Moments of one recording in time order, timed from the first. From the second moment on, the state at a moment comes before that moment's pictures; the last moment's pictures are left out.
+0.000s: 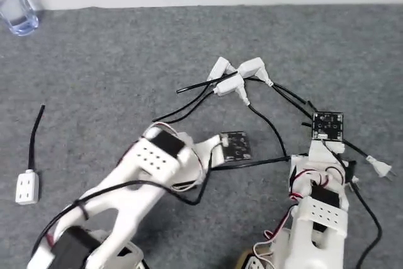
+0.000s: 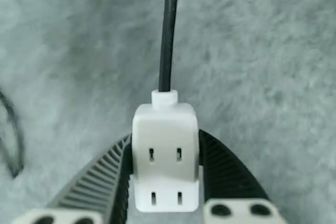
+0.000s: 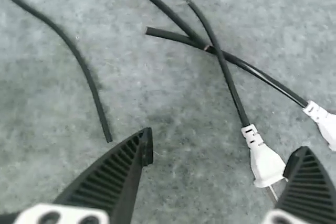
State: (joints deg) left arm 32.2 -11.3 39.7 67.7 -39.1; right arm 18.7 -50.7 81.5 26.5 14.1
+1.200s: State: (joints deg) left arm 38.0 13.1 15.5 72.7 -34.1; right arm 21.3 -50.7 80.8 23.6 12.9
